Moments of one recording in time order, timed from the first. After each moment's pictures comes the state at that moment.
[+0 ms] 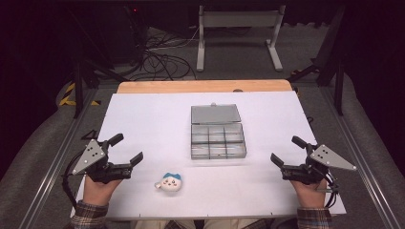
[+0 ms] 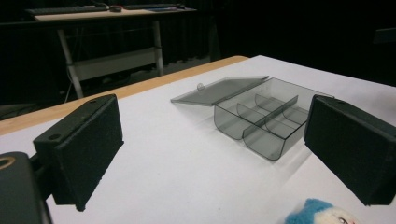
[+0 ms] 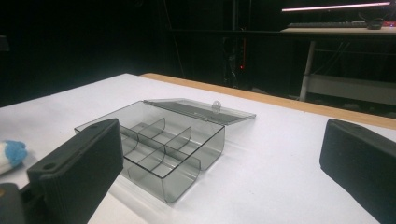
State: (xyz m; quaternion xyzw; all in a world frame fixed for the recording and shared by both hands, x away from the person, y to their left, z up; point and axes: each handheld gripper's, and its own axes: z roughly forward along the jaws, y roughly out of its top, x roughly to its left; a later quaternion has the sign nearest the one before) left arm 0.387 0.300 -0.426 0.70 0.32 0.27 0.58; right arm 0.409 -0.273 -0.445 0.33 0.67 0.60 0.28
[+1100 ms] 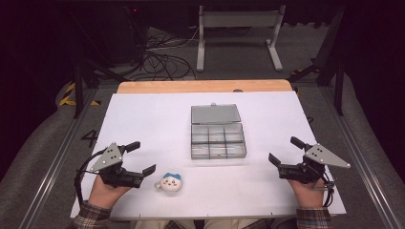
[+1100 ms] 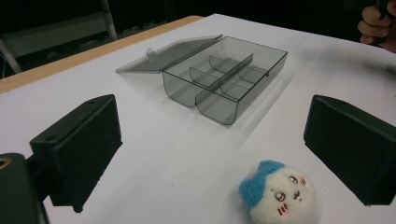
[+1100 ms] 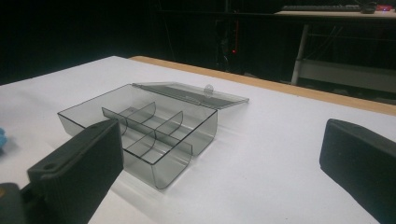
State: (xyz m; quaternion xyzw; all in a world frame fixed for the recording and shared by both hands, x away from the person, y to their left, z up) left arm 0.390 0.274 -0.435 0.78 0.27 0.19 0.54; right arm 0.413 -0.268 -0.448 0.35 0.69 0.56 0.29
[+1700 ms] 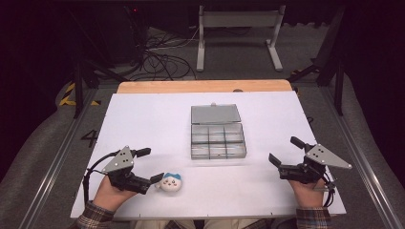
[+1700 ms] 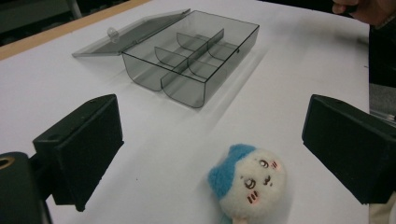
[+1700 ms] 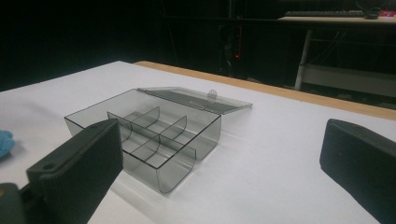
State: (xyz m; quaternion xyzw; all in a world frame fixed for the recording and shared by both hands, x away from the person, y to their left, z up) left arm 0.391 0.256 -0.441 0.81 0.24 0.16 0.51; right arm 0.411 -0.269 -0.447 0.34 0.69 0.57 0.28
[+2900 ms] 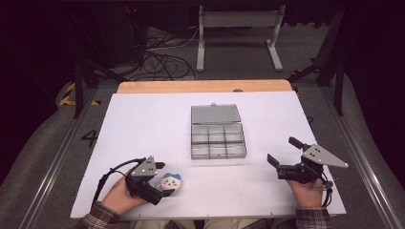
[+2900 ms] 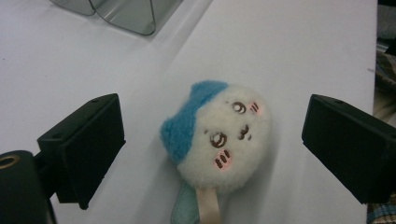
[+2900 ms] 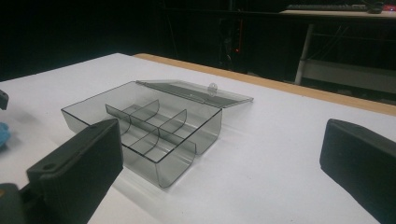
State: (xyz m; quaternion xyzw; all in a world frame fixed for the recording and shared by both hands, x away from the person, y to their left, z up) left arm 0.395 0.219 -0.474 0.89 0.21 0.09 0.39; right arm 0.414 -0.265 -0.449 0.34 0.70 0.56 0.28
